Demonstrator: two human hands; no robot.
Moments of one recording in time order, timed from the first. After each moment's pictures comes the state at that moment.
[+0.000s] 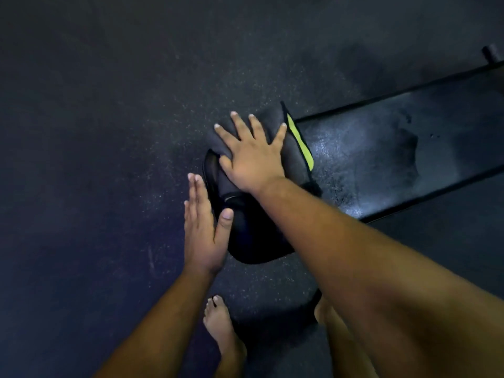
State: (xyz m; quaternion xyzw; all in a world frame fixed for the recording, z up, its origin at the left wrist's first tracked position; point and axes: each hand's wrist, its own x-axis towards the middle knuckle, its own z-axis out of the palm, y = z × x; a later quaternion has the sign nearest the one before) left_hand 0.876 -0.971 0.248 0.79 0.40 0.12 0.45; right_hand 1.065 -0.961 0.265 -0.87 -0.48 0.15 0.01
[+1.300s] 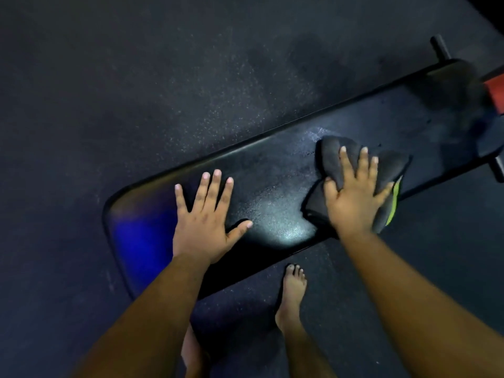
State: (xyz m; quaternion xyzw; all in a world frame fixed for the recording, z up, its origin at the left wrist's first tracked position) left_hand 1.074 -1.026 0.250 0.97 0.20 -0.14 0.06; right_hand 1.289 -1.235 0.255 -0.98 -0.14 0.12 0.04
